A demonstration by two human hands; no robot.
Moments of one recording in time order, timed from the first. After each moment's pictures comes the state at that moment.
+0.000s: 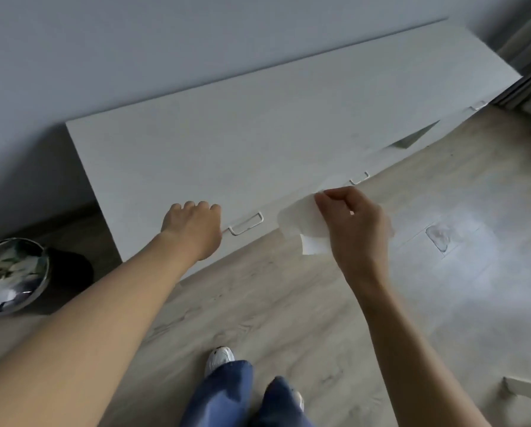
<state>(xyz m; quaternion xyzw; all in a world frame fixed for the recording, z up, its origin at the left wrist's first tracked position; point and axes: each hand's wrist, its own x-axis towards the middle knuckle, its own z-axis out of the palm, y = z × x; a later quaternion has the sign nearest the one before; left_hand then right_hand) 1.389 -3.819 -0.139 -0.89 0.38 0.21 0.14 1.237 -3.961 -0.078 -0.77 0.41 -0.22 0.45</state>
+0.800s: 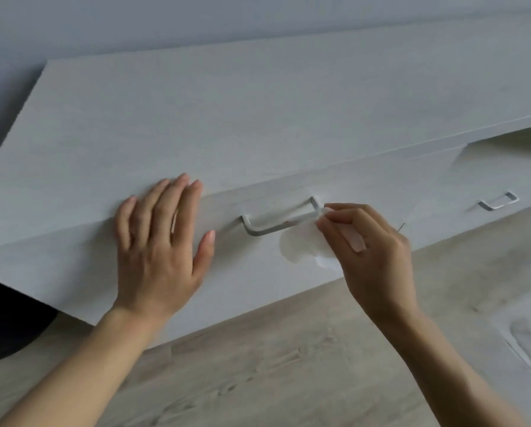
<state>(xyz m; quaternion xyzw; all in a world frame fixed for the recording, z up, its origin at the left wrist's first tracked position) 1.409 -3.821 -0.497 -0.85 0.30 -0.43 -0.07 1.301 -4.042 -0.482 -0.85 0.09 -0.35 0.38</state>
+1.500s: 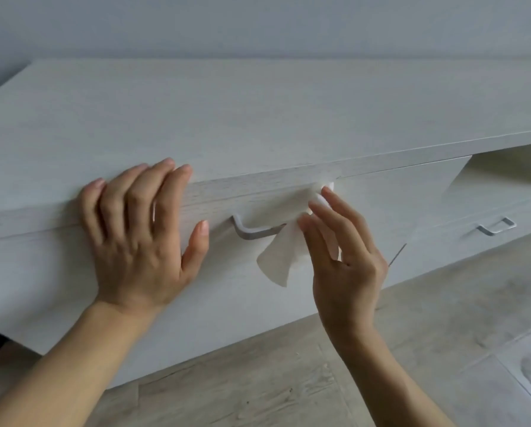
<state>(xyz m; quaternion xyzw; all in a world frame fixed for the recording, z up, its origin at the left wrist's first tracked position) 1.434 -3.837 -0.526 -0.78 0.26 -0.56 -0.08 1.342 -4.021 -0.538 -0.75 0.05 -0.55 0.36</state>
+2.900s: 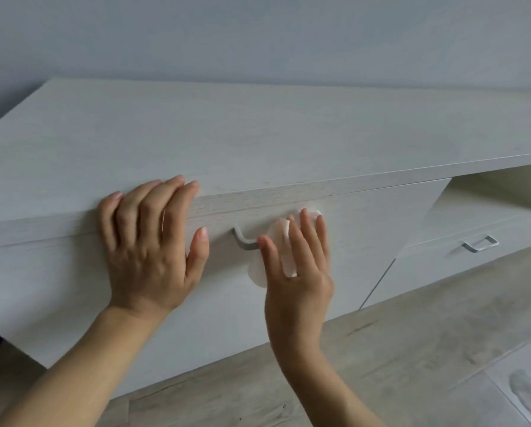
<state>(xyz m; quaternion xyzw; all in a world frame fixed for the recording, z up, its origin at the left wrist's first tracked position) 1.434 -3.842 -0.527 -0.78 0.25 -0.56 -0.11 1.355 -3.977 -0.548 -0.75 0.12 -0.52 0.38</state>
